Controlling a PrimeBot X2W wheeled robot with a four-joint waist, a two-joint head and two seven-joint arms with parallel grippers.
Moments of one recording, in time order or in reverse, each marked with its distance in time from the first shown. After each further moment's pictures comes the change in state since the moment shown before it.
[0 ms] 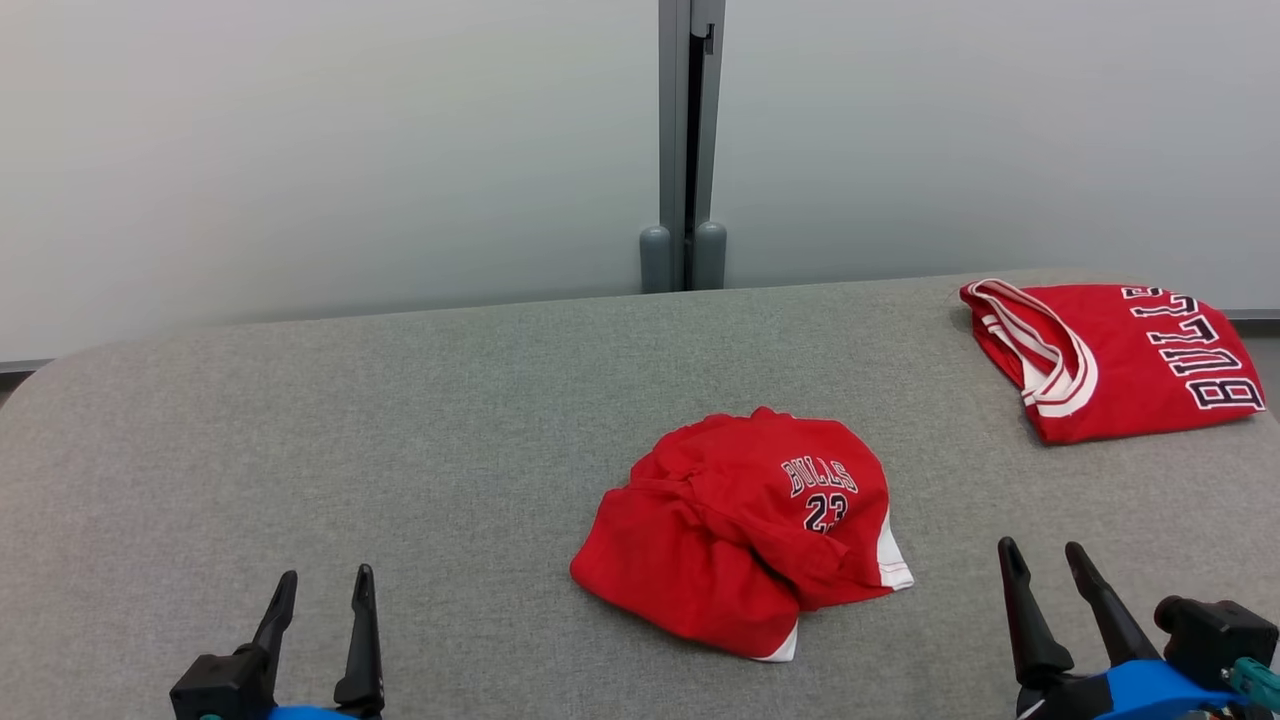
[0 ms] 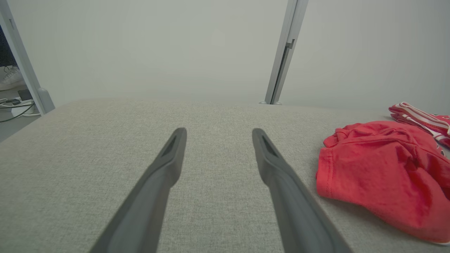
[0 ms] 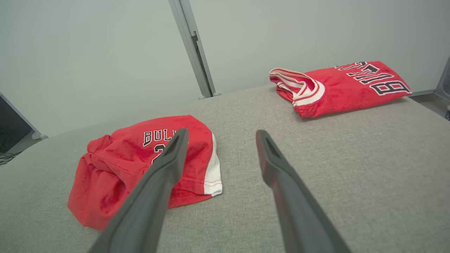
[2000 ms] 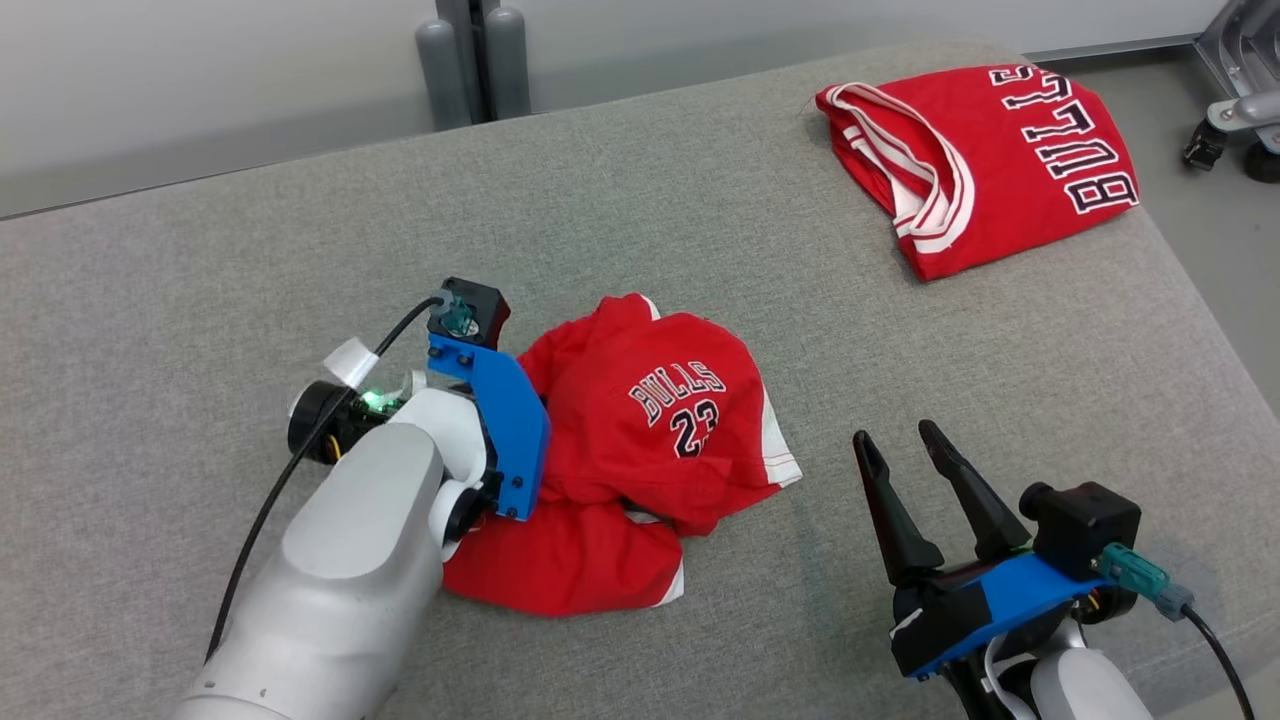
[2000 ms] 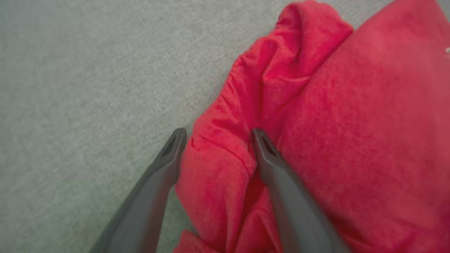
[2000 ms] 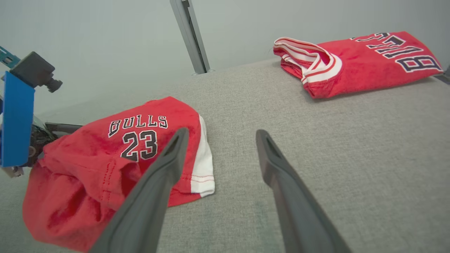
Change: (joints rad) left arm -0.804 -0.173 -0.314 0.608 0.011 -0.184 0.679; right arm -0.222 -0.009 0.242 0.061 0.029 0.000 -0.052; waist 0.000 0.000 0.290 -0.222
